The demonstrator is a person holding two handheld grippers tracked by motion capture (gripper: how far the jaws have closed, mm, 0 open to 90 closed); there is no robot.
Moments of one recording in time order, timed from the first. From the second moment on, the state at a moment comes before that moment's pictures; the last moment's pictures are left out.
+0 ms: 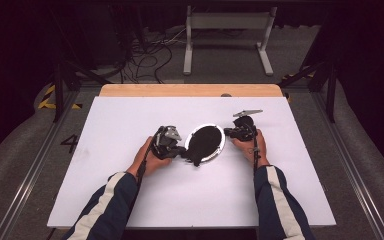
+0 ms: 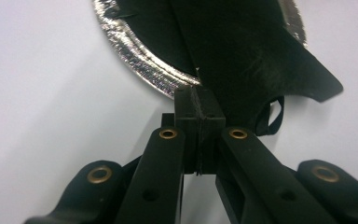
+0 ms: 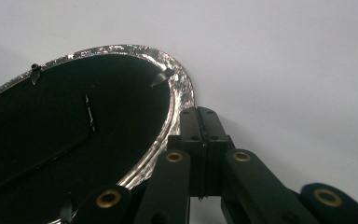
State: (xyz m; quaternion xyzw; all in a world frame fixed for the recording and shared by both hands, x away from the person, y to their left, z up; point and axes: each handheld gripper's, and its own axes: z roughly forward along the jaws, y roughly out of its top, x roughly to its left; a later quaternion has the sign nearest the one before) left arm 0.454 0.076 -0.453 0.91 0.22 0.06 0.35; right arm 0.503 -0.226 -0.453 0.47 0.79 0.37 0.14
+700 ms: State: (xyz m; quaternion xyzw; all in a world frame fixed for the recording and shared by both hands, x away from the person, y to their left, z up) left arm 0.439 0.110 -0.458 0.89 0.24 0.05 0.37; right arm 0.490 -0.198 -0.451 0.41 0.83 0.36 0.11
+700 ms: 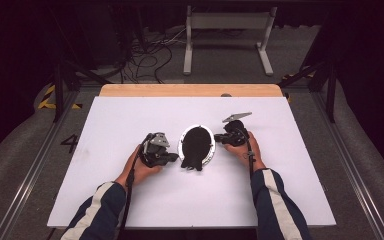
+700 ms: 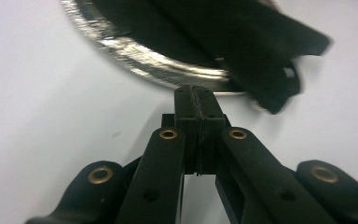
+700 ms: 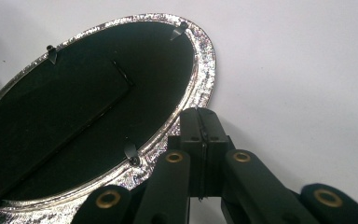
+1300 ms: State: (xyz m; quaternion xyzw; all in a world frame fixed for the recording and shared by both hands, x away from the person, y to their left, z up) left arm 0.468 0.101 -0.460 0.87 0.30 0.10 0.37; right arm 0.517 -0.173 -0.453 0.44 0.81 0.34 0.19
